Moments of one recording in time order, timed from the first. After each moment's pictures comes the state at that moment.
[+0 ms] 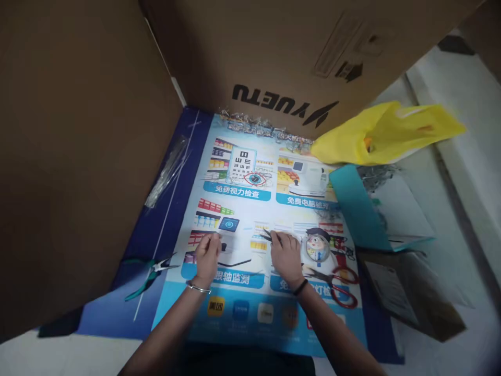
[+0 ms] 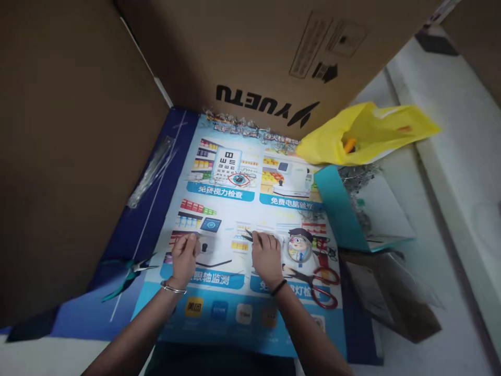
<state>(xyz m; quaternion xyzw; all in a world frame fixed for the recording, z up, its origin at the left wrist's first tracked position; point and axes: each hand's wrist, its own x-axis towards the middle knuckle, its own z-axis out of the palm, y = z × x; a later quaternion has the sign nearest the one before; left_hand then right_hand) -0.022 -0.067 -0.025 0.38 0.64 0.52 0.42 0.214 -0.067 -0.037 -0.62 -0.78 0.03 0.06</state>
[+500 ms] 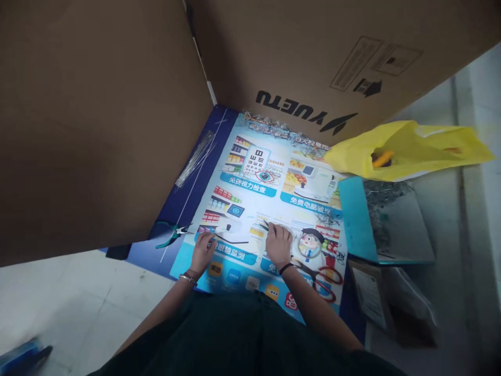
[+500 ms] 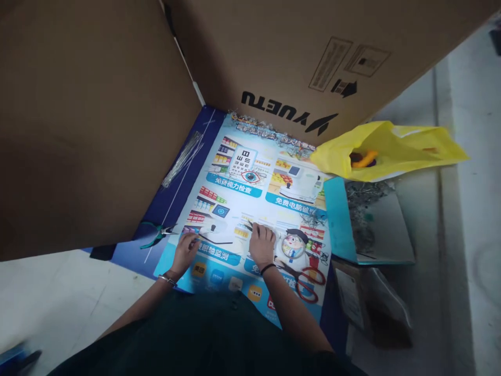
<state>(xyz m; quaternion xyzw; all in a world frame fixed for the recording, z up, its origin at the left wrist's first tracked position) -0.053 -0.144 -0.019 0.53 0.75 0.28 0.28 0.217 -0.068 -0.033 -0.60 -0.79 0.06 0.08</state>
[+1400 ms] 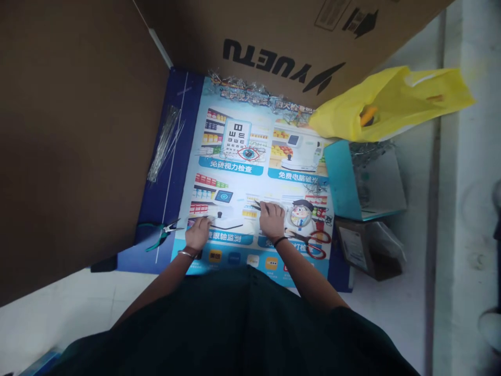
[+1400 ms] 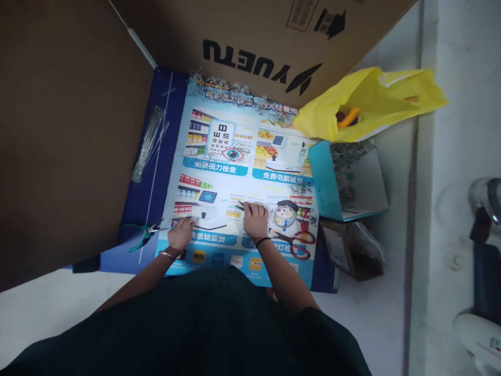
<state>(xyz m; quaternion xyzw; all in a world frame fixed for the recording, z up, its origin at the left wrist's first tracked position) -0.067 -0.115 -0.038 0.65 0.73 0.01 0.22 0.214 -0.066 -0.041 -0.62 -0.78 0.06 0.05</state>
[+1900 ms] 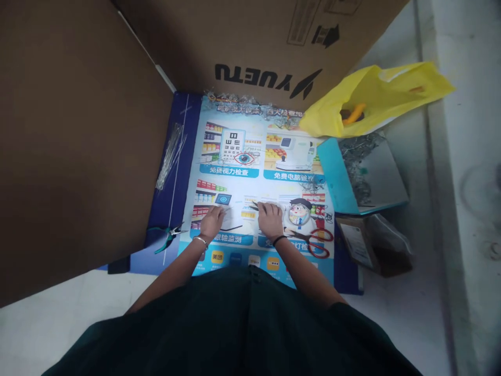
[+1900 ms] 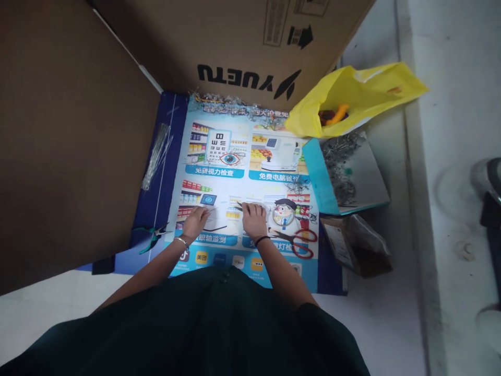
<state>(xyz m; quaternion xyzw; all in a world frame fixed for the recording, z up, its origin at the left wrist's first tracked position) -0.023 -0.061 -0.007 0.70 0.67 0.03 0.24 0.215 -0.066 -0.033 -0.62 -0.78 0.08 0.09</state>
